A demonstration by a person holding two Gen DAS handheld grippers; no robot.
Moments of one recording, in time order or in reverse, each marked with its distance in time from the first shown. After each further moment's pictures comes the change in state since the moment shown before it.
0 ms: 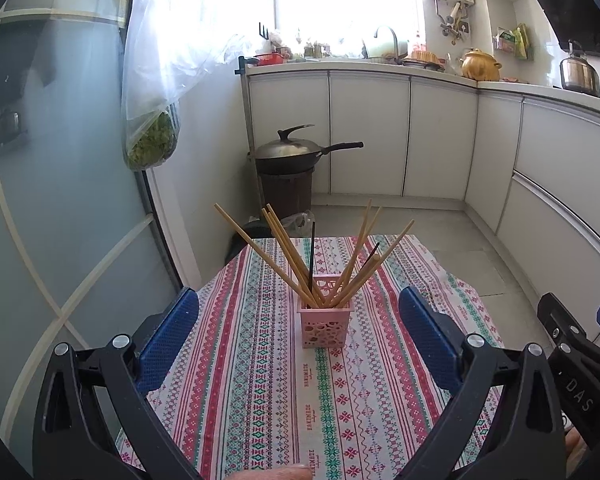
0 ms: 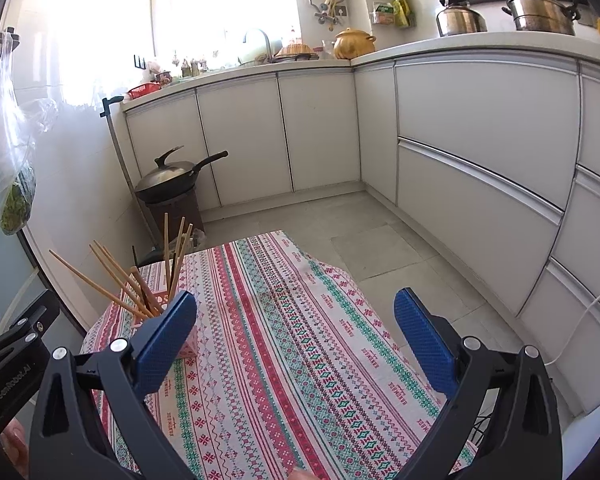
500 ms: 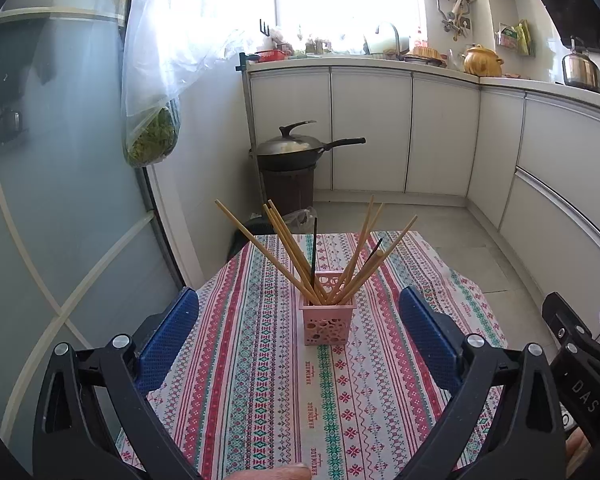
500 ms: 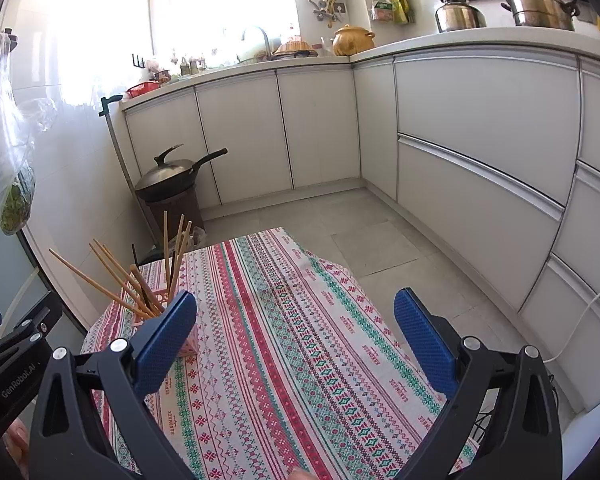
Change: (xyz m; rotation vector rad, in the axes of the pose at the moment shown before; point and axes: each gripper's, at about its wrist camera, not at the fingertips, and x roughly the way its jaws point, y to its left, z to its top) left arm 0.003 -0.001 -0.002 0.003 0.012 0.010; right arm 0.001 -0.001 0.001 0.007 0.011 0.001
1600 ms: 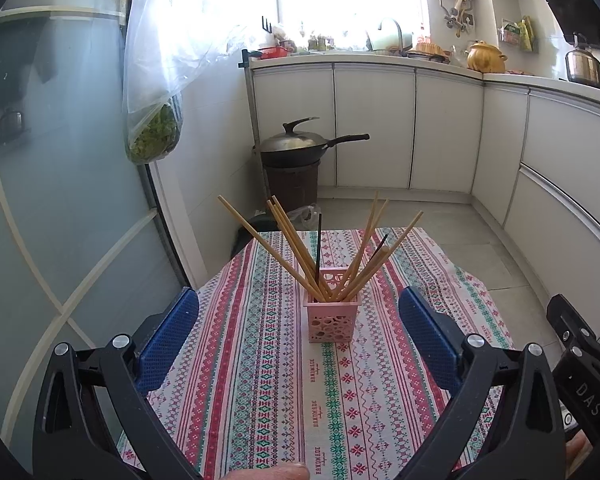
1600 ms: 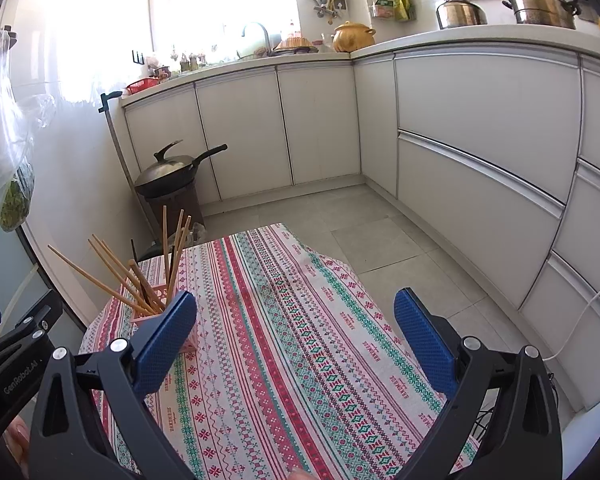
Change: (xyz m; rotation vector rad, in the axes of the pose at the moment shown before) left arm 0.005 0.004 -0.002 0.002 0.012 0.013; right arm 0.002 -0.001 -0.002 0.000 0.015 0.000
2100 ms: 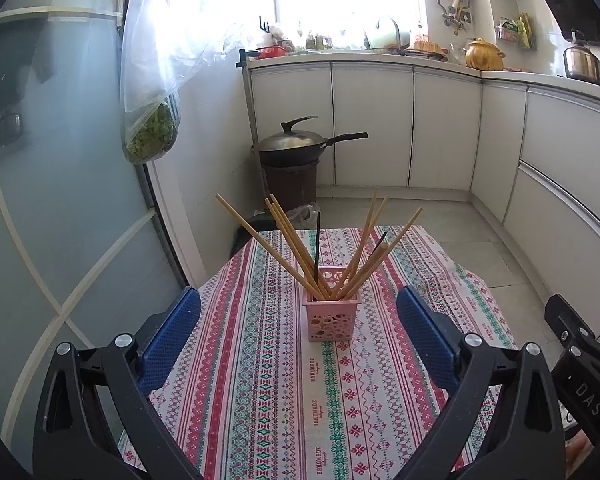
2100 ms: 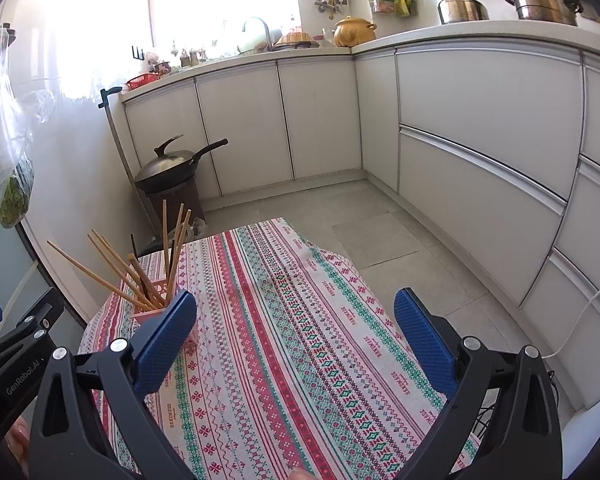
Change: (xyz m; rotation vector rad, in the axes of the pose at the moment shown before) left arm 0.004 -0.001 -0.002 0.013 0.003 -0.005; right arm 0.003 -0.001 -0.003 -0.002 0.016 0.004
